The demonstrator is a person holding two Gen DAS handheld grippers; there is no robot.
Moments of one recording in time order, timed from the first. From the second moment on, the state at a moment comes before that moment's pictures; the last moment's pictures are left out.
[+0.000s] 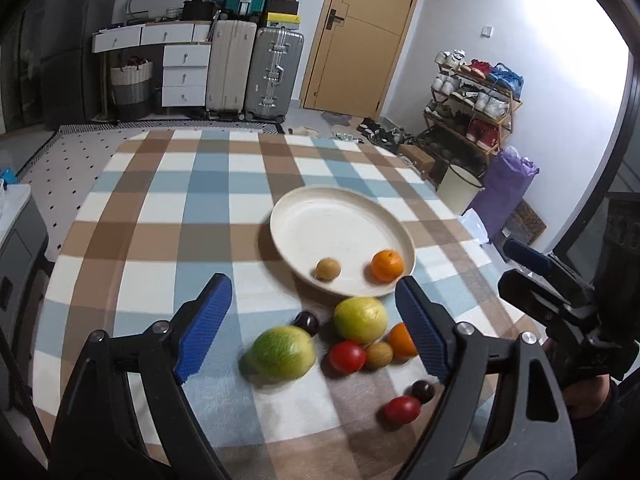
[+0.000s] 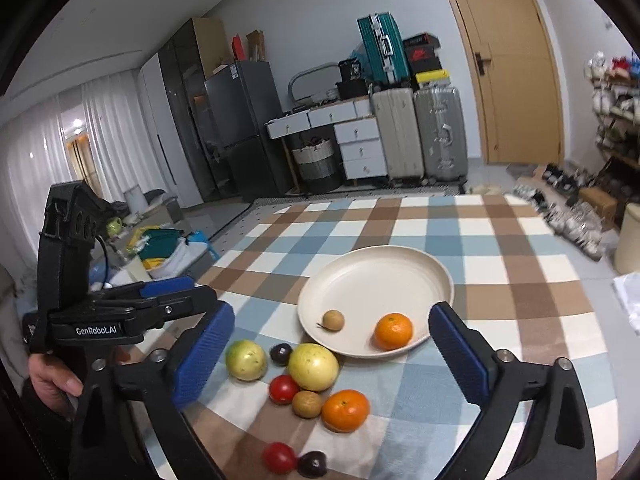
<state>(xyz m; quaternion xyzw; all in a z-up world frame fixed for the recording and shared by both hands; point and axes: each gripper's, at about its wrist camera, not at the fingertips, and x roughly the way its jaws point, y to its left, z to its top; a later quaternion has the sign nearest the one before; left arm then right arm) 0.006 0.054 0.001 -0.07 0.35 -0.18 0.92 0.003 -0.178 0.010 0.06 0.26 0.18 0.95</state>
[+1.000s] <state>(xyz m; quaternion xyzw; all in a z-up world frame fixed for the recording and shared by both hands) 0.005 0.050 -0.069 -0.05 0.40 -0.15 0.90 -0.021 -0.182 -0.042 0.05 0.29 0.15 0.94</state>
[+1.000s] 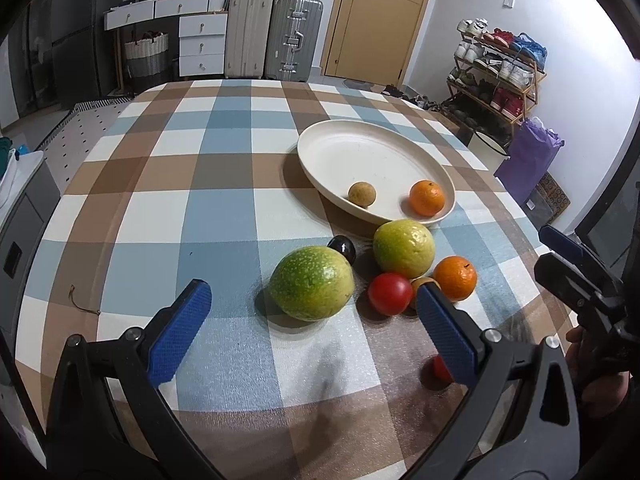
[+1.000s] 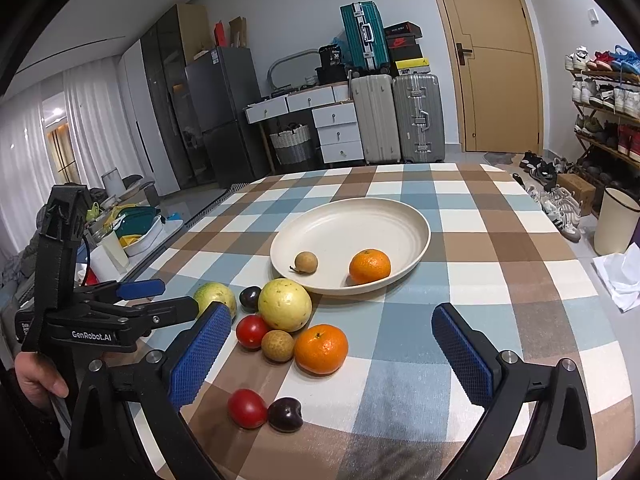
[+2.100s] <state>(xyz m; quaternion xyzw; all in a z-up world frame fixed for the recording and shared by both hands) 0.051 0.066 -0.109 -0.13 0.43 -0.24 0.86 0.019 -0.180 -0.061 0.08 0.34 0.17 0.92</state>
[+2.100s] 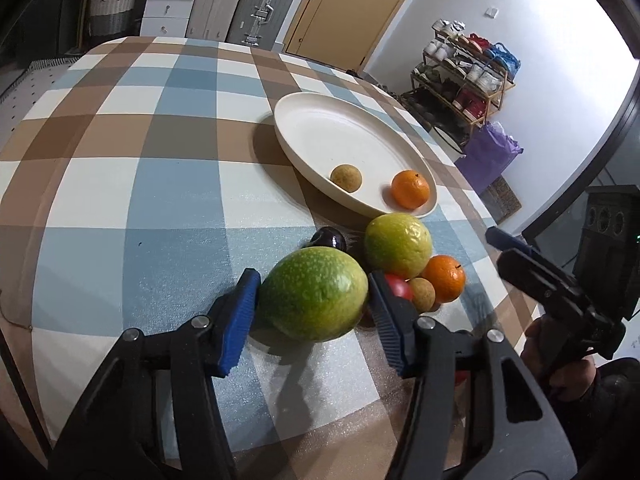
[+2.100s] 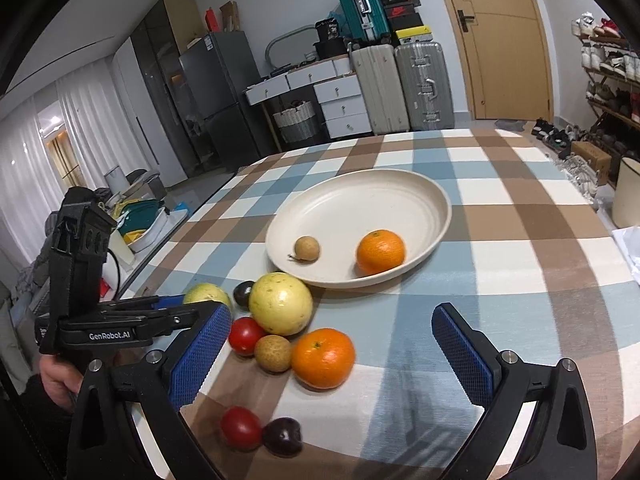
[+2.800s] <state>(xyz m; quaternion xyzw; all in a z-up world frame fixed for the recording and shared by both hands) 0.042 0.092 -0.103 -0.17 0.41 -0.27 0.85 0.060 -0.137 -0.072 0.08 0.42 0.19 0.89</state>
